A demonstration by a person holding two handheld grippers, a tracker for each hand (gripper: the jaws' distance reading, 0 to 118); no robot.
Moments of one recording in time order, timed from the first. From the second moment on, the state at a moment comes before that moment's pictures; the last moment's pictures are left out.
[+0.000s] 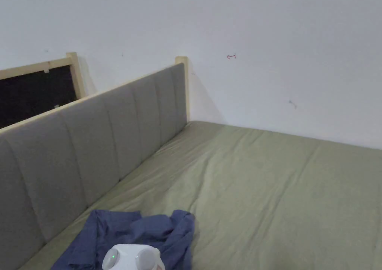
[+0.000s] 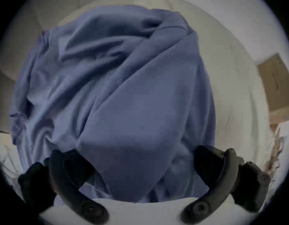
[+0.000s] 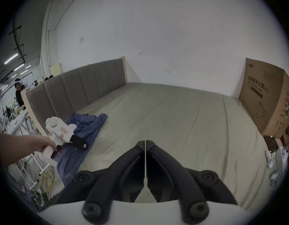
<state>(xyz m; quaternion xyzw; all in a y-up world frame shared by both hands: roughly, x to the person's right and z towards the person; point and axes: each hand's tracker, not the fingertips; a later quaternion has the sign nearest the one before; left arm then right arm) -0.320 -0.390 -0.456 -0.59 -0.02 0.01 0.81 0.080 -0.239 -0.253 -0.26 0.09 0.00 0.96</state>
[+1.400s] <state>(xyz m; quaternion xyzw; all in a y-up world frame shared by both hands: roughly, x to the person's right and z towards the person) 0.012 -0.071 -0.318 -0.27 -0.44 -0.06 0.85 0.236 -0.113 -0.094 0.00 -0.18 -0.01 0.98</state>
